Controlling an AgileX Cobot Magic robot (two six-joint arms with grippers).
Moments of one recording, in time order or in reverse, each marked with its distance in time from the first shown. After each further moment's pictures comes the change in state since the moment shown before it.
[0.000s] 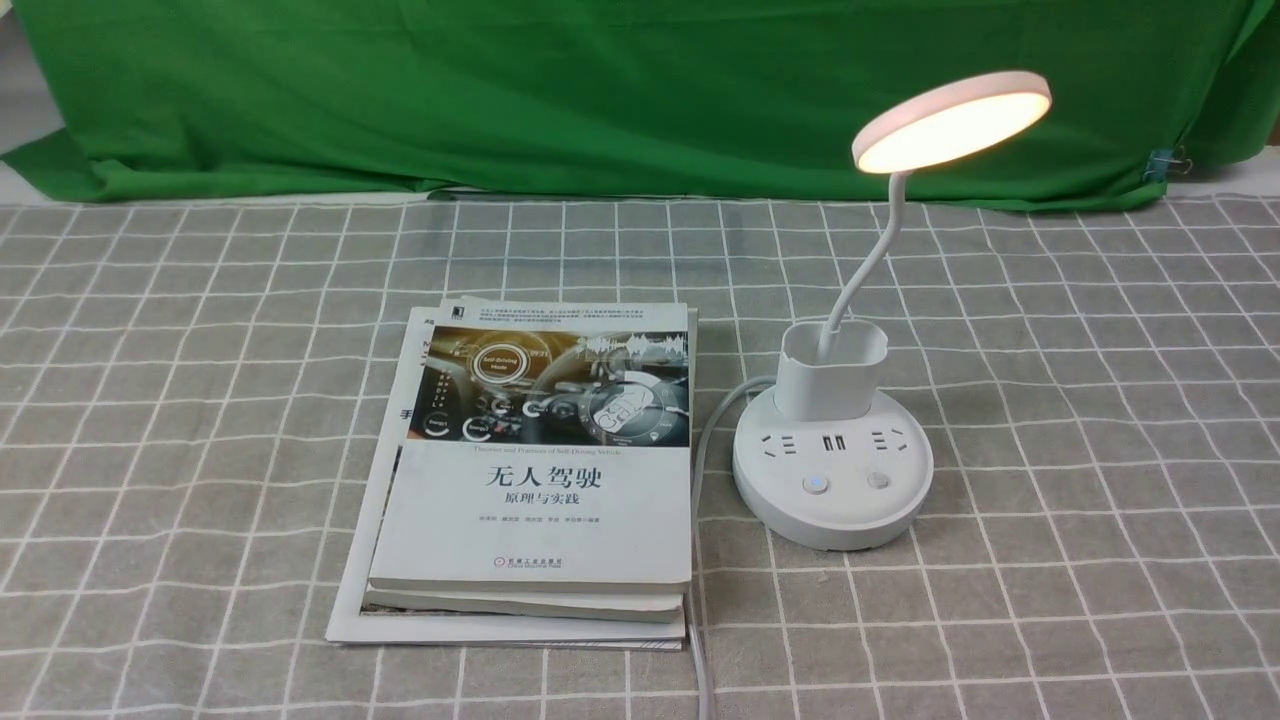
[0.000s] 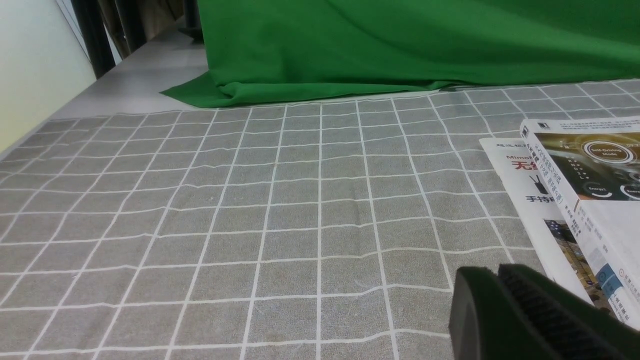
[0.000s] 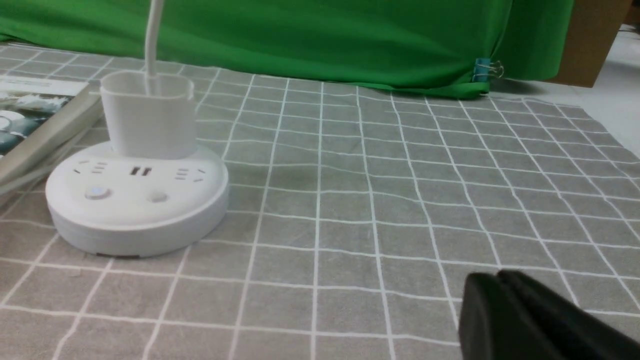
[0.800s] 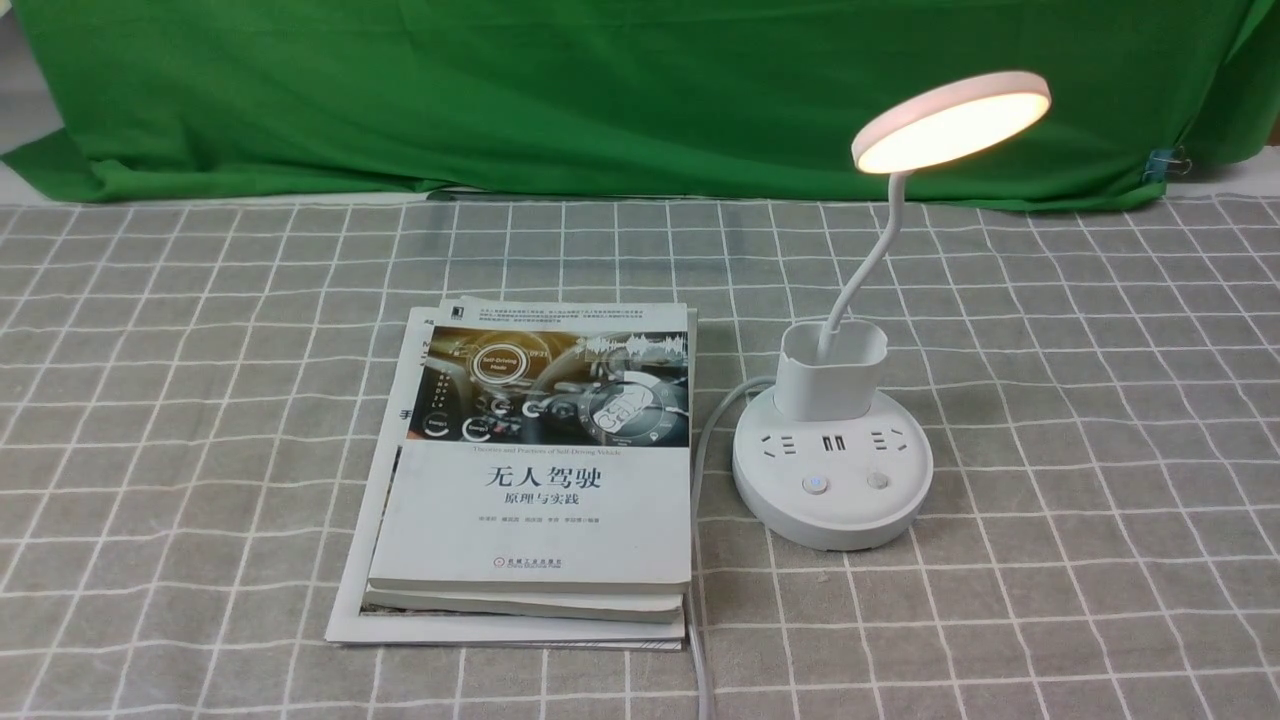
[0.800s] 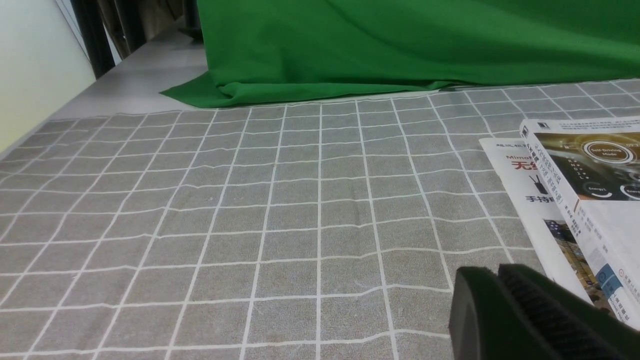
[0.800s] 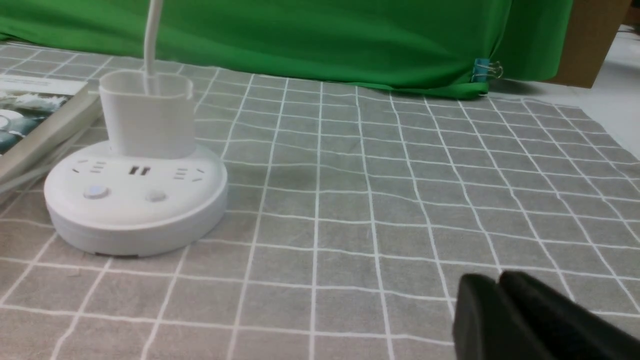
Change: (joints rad) right arm 0.000 0.000 0.000 -0.003 0.000 0.000; left arm 0.000 0.000 0.000 0.000 0.000 0.001
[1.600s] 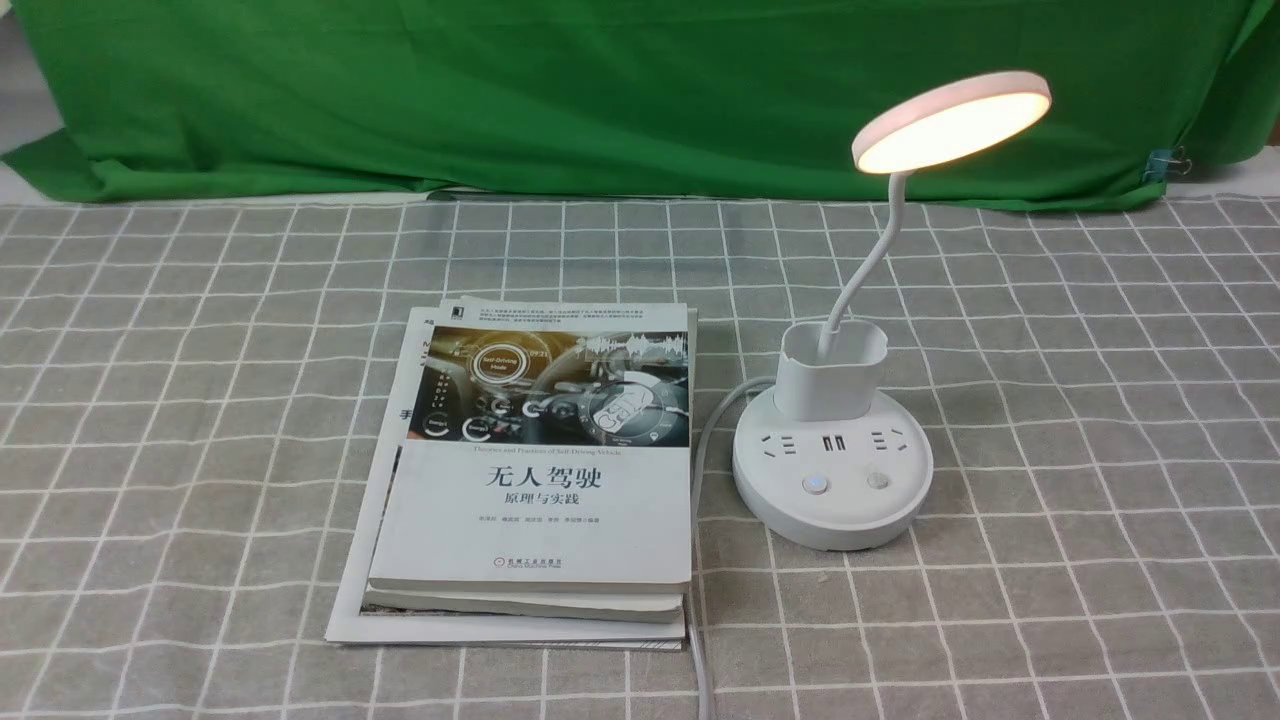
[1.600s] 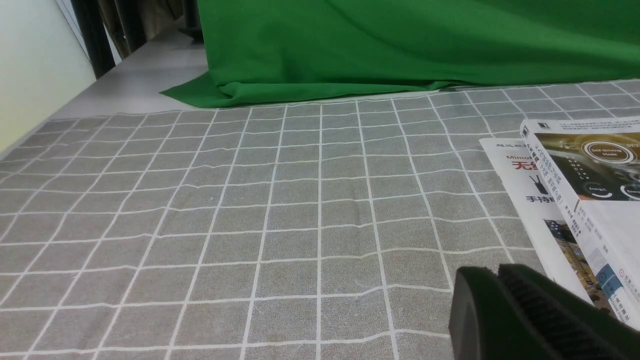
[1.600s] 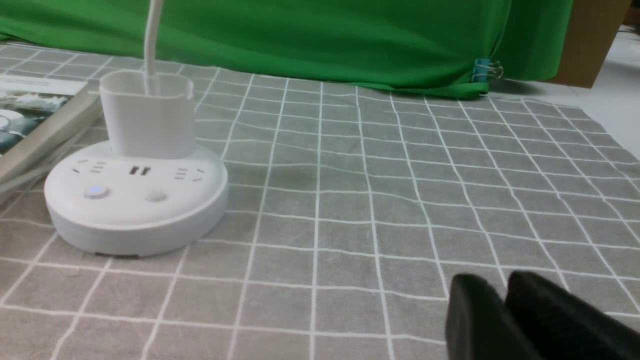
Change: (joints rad) right arm 0.000 0.000 0.000 0.000 0.000 0.000; left arm 0.000 0.000 0.000 0.000 0.000 -0.001
